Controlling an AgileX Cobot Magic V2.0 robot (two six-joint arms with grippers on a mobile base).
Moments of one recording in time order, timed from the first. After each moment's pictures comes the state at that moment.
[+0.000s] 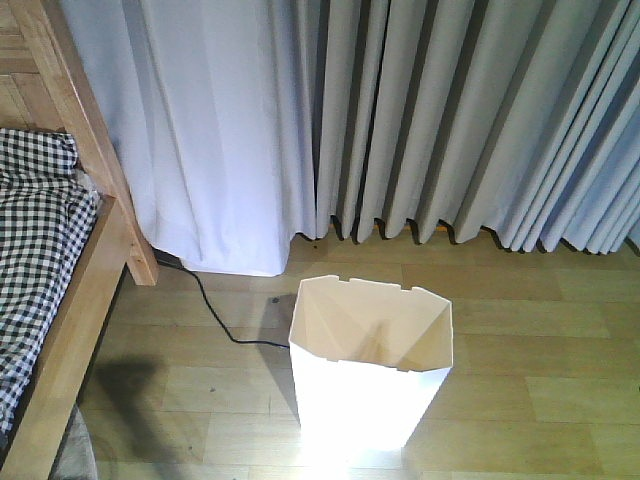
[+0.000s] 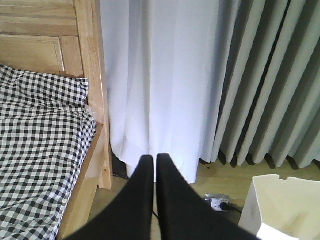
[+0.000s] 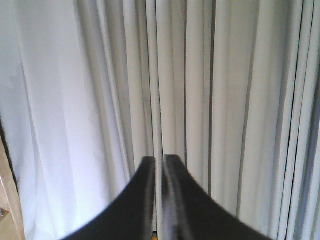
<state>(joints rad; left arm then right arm) 0.01 -0.01 0.03 0.04 0.34 -0.10 -0.07 0.10 -0.17 0.70 0.22 -0.64</state>
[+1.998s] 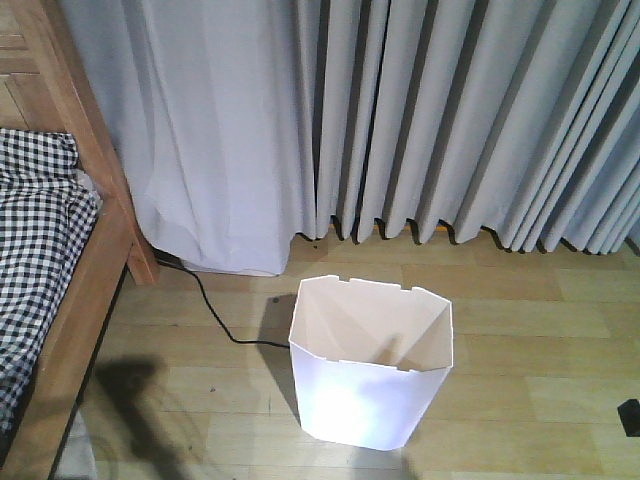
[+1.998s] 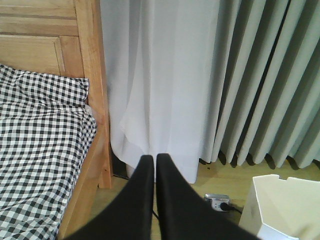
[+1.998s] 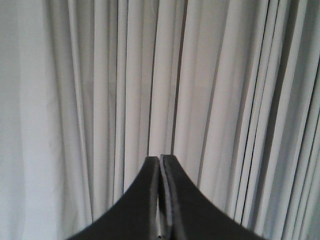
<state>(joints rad) 0.01 -0.01 0.03 0.04 0.34 -0.10 -0.03 -0.01 0.03 -0.01 0.06 -0.06</state>
